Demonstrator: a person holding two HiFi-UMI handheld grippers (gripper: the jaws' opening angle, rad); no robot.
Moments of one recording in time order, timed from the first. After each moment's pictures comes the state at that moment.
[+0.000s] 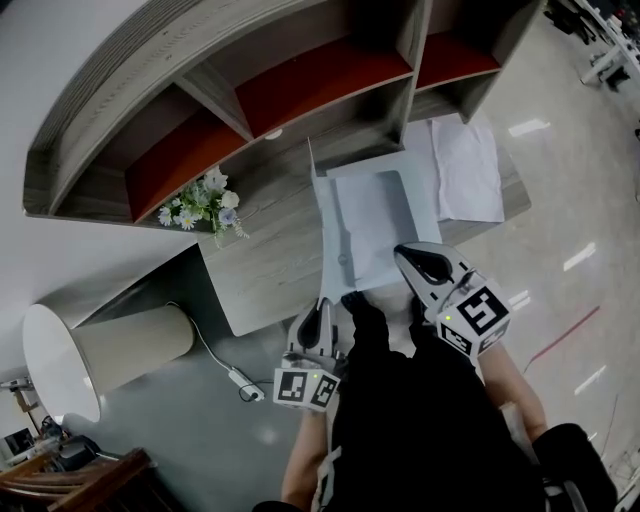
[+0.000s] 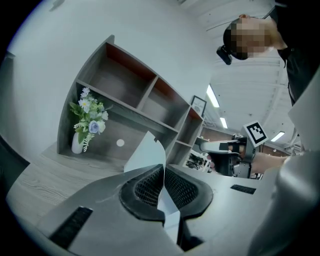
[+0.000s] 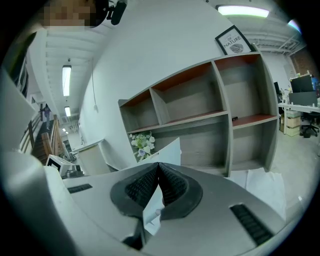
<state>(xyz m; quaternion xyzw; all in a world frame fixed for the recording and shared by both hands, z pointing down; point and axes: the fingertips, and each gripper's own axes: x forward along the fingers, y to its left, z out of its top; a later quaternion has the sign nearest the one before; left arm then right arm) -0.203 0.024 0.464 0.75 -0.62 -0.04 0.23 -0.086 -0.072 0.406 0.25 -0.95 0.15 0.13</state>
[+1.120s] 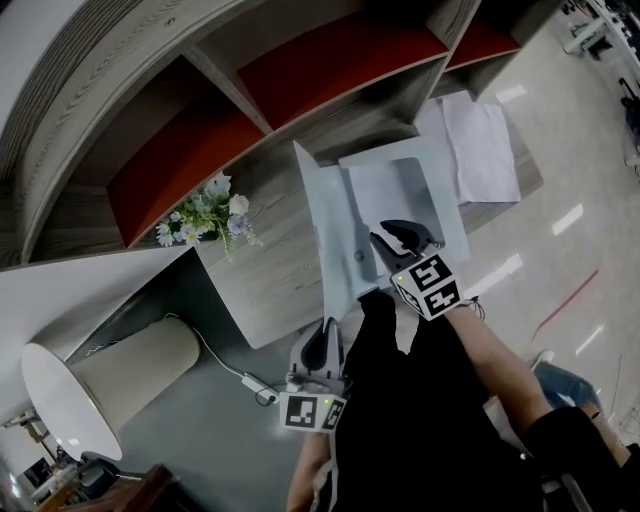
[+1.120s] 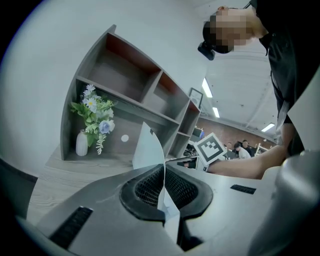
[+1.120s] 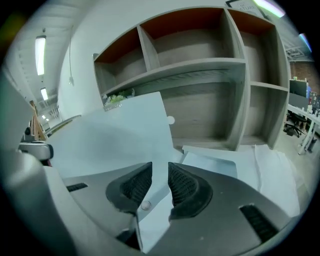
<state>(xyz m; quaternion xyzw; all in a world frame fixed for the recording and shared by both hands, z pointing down) -0.269 0.042 0.481 0.78 -0.58 0.02 0.24 -0.183 -0.110 0.555 0.32 -0.89 0.18 0.26</state>
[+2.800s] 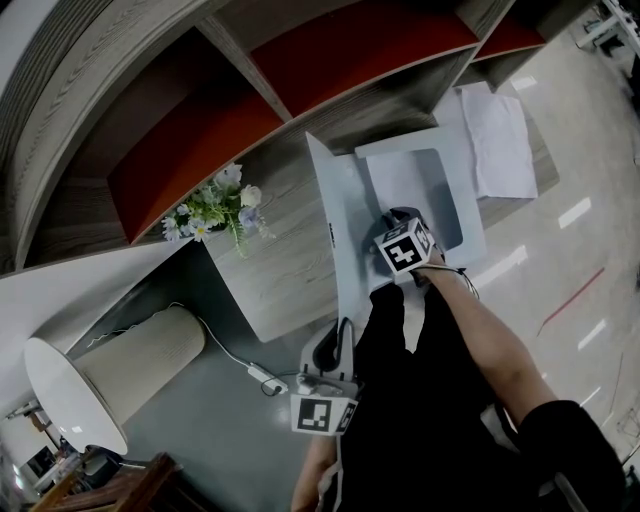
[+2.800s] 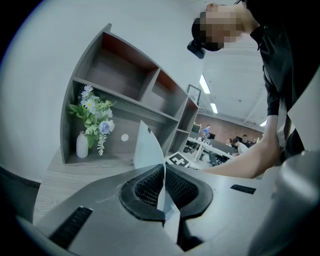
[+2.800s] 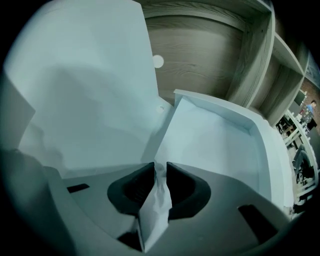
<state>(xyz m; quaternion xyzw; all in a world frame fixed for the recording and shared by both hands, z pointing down) -0.273 0.044 0.485 0.79 -0.57 0.04 0.23 -0.187 -0.133 0.710 0.35 -0.79 0.21 0.47</state>
